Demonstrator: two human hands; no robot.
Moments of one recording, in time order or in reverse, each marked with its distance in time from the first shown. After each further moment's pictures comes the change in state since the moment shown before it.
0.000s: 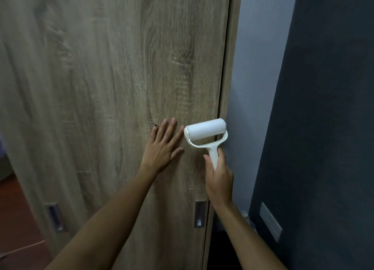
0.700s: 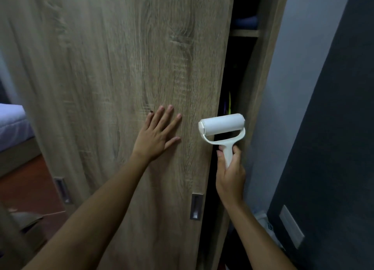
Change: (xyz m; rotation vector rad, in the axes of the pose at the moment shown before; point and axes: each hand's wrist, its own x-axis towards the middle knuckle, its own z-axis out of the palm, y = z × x) left_hand -0.032 -0.068 0.003 0.134 0.020 -0.032; right_hand -0.007 0.016 0.034 0.096 -0.052 0.063
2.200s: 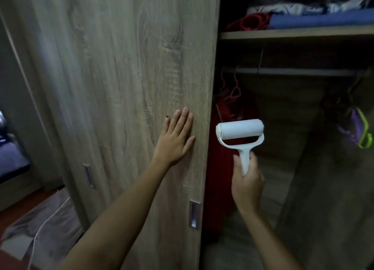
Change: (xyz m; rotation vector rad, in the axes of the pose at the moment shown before) left_hand -0.087 -0.220 0.003 0.005 -0.042 -0.217; right_hand -0.041 -0.101 0.222 0.203 -0.104 -0.075
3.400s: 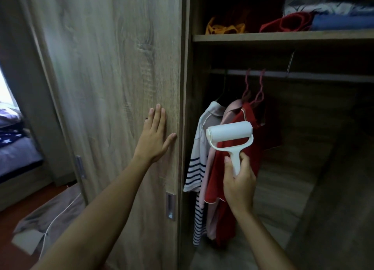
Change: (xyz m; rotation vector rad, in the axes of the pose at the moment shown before) left_hand -0.028 -0.116 -0.015 -0.116 -0.136 -0.263; right_hand -0.009 -0.028 0.076 0.040 -0.091 0.024
